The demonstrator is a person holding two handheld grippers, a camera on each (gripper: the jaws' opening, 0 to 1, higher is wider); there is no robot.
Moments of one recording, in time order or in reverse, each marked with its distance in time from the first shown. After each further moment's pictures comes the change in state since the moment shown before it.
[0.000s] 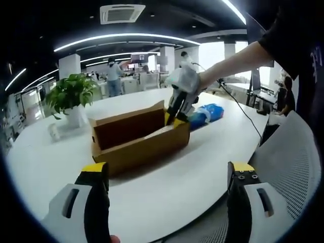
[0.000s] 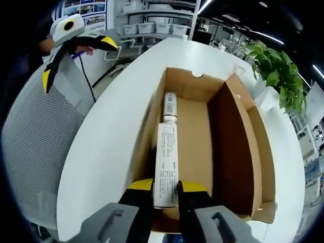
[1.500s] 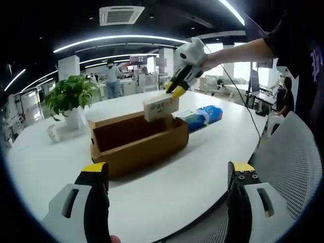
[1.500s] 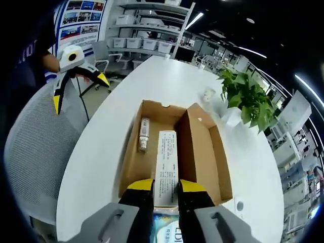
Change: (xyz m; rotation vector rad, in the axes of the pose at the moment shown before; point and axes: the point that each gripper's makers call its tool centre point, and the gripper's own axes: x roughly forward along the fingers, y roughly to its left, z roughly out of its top) left arm 0.000 -0.002 0.003 0.002 -0.017 -0.009; right arm -0.106 -0.041 0.019 -0.001 -0.126 -0.176
